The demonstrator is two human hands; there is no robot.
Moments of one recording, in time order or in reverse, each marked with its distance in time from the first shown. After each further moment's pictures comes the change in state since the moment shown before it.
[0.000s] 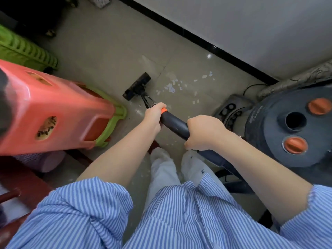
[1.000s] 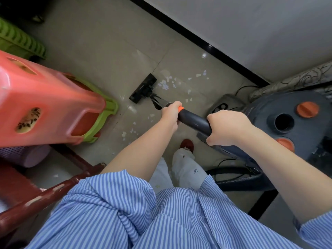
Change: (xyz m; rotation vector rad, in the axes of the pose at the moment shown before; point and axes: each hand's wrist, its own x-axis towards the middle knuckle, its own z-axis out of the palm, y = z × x) left_hand -0.004 -0.029 0.059 -0.110 -0.119 -0.066; right_hand -0.009 0.059 0.005 -0.195 0.055 0.085
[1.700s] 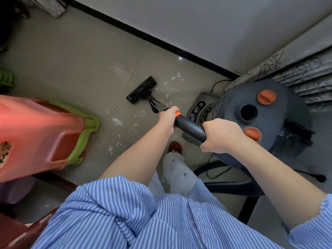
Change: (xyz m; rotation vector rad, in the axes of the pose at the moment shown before) left_hand -0.020 -0.021 0.072 0.248 -0.089 0.003; right_hand -0.036 0.054 0.024 0.202 0.000 0.152
